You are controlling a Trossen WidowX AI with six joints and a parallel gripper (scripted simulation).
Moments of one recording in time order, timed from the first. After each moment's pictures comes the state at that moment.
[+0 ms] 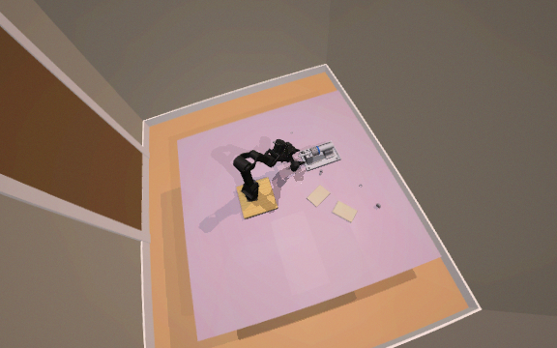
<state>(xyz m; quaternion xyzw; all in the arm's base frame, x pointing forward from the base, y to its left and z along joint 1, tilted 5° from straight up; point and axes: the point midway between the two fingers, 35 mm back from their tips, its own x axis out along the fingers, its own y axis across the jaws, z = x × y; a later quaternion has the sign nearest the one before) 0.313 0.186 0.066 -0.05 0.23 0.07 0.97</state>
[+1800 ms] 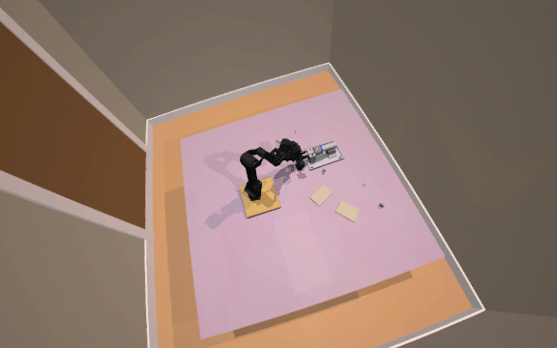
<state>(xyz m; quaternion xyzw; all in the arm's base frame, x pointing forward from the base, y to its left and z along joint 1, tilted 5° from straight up) 0.329 0.189 0.058 -0.05 0.23 0.07 0.97</state>
